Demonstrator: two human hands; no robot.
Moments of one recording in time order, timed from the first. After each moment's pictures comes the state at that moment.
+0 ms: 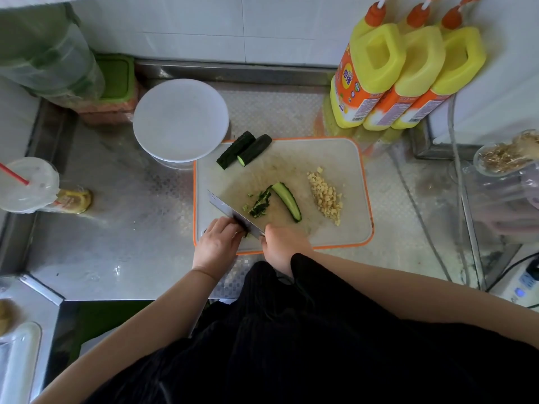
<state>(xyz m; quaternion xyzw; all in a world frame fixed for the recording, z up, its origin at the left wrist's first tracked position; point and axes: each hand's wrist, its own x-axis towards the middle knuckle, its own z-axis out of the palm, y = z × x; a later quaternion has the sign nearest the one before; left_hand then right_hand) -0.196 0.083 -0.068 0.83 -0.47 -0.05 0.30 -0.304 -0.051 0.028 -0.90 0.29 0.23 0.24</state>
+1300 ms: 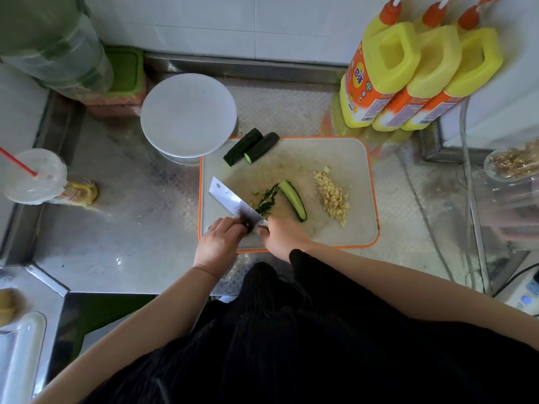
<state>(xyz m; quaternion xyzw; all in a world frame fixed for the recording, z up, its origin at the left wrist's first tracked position) -0.192 0.091 -0.071 0.83 -0.50 -0.04 0.26 -0.286 -0.057 0.018 -0.86 0.32 0.26 0.31</state>
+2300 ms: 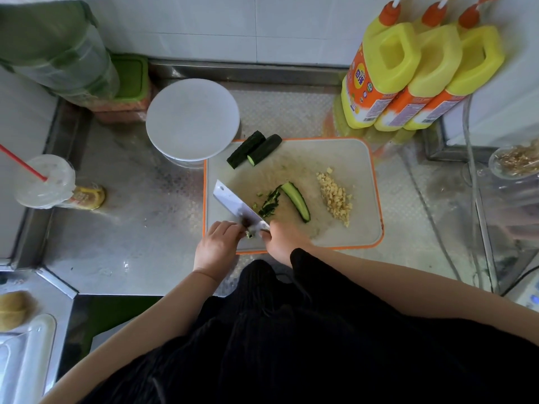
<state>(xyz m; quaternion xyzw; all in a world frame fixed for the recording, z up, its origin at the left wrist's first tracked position) -0.191 0.098 -0.060 0.85 -0.47 -0.05 0.23 -0.287 -0.050 0.015 -0.85 0.34 0.26 0.32</state>
